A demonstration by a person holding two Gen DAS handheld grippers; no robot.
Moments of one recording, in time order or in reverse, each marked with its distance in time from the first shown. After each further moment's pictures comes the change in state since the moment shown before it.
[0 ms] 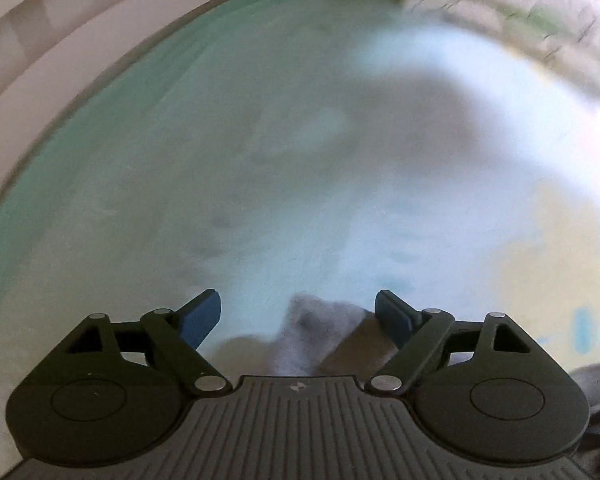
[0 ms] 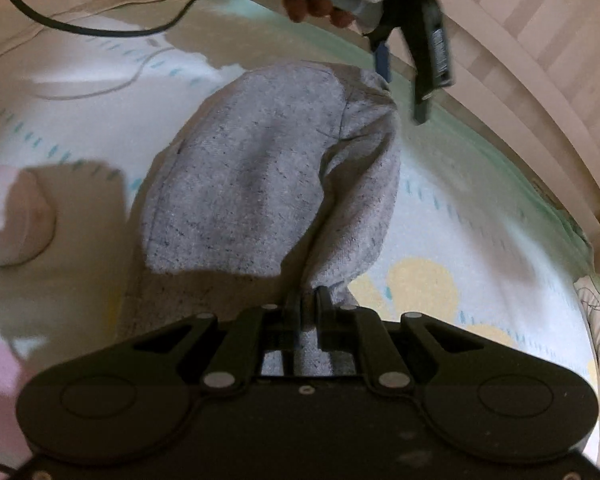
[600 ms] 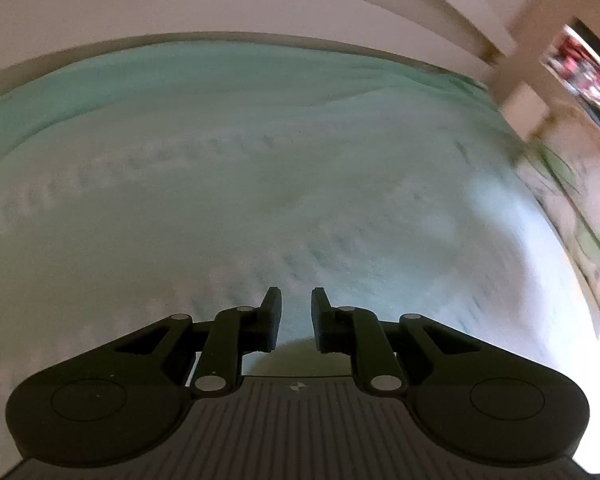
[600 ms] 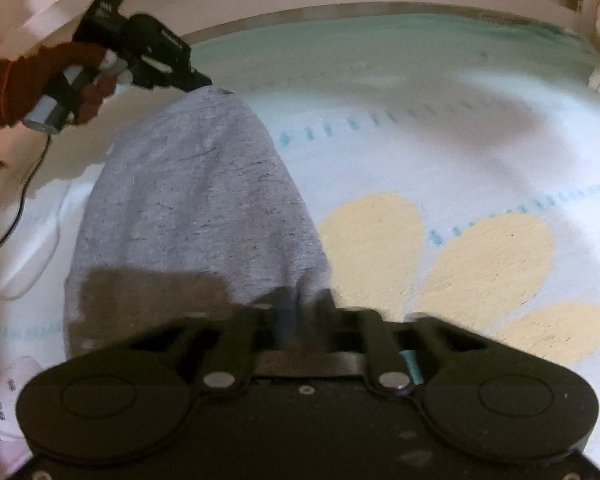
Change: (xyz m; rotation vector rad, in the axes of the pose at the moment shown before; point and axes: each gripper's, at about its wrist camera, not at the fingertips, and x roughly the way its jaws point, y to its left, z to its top) left arm -0.010 0.082 -0.041 -0.623 -0.178 -0.135; right arm 0.026 -0.109 -0.008 0.559 0.054 0.136
